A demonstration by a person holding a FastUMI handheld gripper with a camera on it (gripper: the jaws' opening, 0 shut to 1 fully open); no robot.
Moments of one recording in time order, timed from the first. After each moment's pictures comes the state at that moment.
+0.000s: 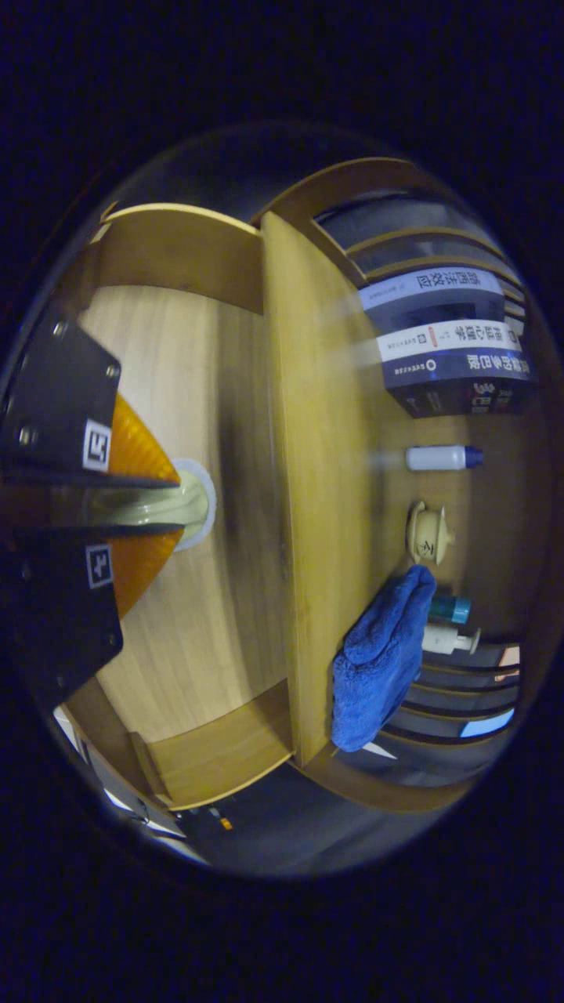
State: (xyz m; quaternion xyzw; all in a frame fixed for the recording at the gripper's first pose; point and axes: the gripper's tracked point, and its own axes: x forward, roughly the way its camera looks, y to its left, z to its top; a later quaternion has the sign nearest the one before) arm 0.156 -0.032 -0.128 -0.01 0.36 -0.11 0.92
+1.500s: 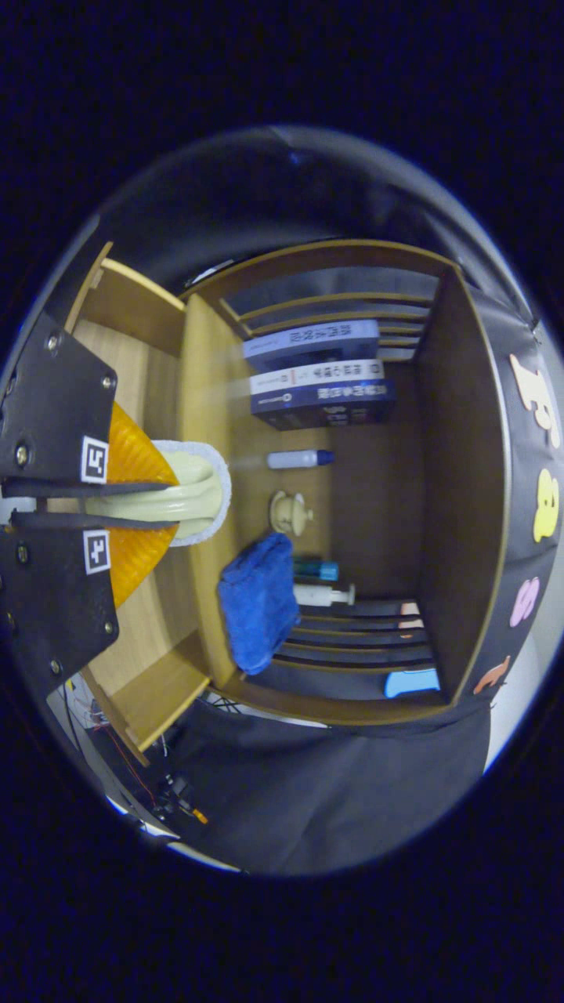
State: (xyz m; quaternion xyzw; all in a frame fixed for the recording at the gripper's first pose) arm 0.104 -0.038 0.028 0.00 0.11 -0.09 0.99
